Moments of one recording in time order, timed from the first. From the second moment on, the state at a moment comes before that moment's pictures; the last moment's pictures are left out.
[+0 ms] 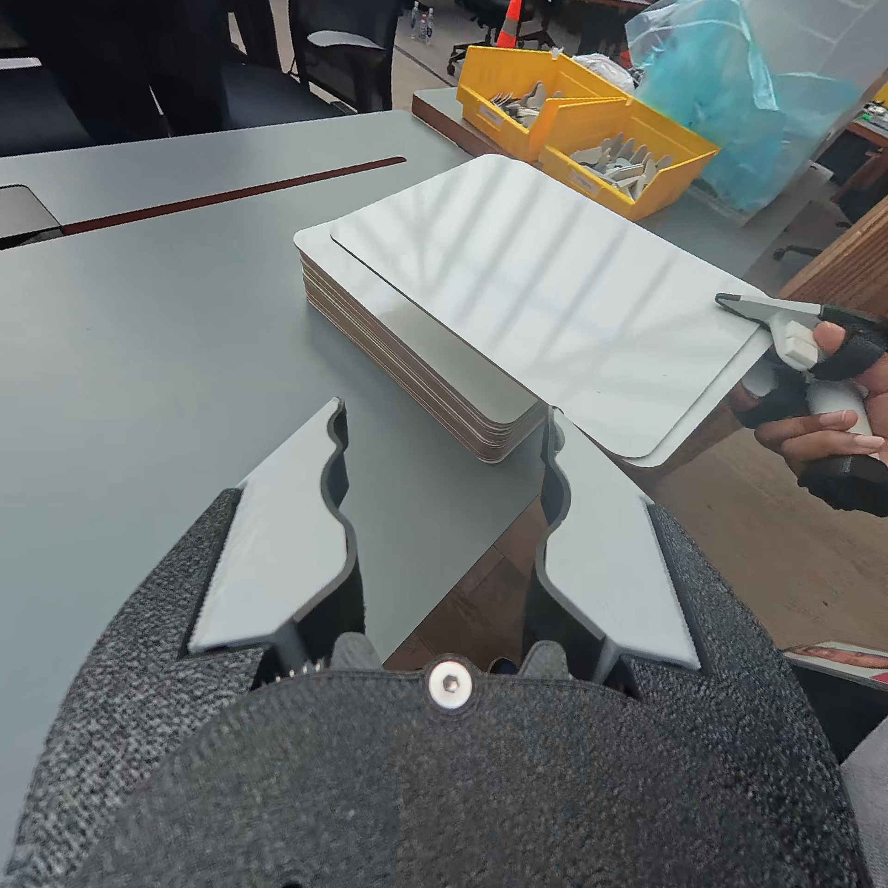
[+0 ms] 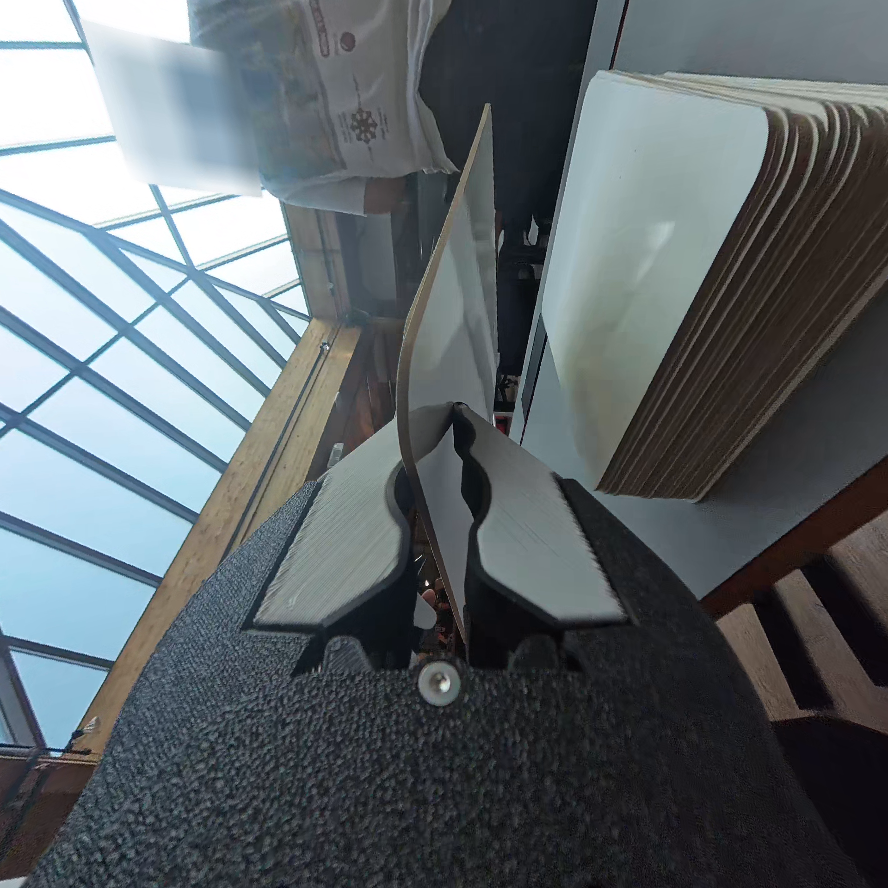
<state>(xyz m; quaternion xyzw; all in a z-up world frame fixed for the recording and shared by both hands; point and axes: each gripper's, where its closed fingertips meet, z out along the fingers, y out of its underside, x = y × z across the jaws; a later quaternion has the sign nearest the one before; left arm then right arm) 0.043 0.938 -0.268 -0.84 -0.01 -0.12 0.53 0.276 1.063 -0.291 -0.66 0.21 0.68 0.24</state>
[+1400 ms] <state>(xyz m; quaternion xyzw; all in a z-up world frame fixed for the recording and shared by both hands) 0.041 1.071 -0.340 -0.87 -0.08 -0.15 0.46 0.229 1.126 -0.360 -0.91 0.01 0.41 0.00</state>
